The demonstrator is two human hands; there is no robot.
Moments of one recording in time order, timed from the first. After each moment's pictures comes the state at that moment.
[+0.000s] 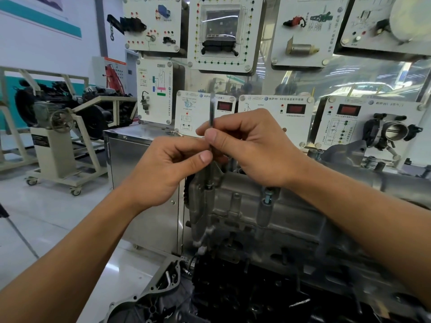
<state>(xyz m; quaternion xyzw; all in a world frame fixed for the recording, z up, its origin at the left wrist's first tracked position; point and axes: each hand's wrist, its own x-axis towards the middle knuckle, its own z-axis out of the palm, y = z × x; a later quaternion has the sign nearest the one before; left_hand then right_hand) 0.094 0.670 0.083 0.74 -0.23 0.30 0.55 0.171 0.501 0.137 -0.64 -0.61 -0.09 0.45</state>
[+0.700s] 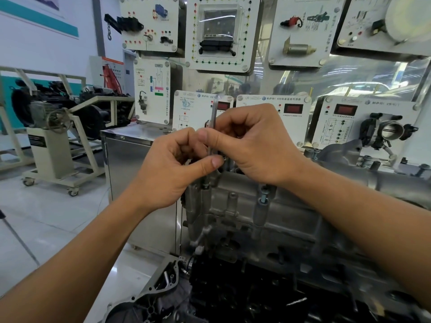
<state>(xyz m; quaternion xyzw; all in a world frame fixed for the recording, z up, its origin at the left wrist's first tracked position) 0.099 0.658 0.081 0.73 -0.21 0.38 0.52 0.168 0.500 0.138 -0.63 -0.59 -0.17 0.48</state>
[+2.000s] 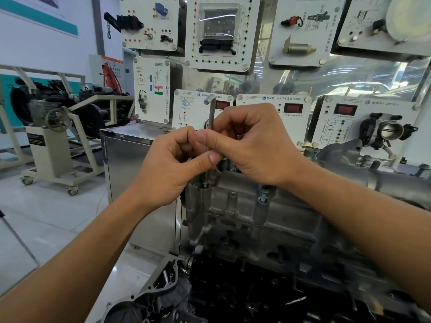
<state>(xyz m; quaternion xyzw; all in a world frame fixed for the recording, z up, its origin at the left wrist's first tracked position) 0.100 0.656 0.080 0.72 -0.20 0.37 0.55 0.164 0.499 0.138 -0.63 -0.60 -0.16 0.47</state>
